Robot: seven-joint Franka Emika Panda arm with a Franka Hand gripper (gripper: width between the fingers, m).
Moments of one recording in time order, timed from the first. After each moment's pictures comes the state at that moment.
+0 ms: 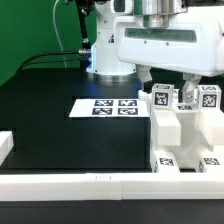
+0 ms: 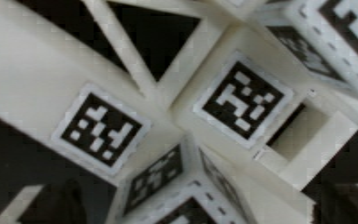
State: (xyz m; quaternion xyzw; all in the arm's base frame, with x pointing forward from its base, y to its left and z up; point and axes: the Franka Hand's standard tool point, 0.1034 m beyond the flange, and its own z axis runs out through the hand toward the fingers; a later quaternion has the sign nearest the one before) arm 0.592 0.052 0.117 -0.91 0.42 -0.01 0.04
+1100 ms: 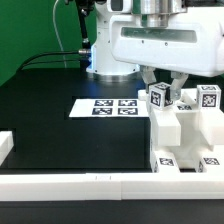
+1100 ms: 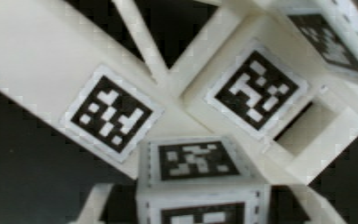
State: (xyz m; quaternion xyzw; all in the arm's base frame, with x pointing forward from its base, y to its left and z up) arm 0.593 0.047 0.117 -0.85 0.53 -0.01 0.03
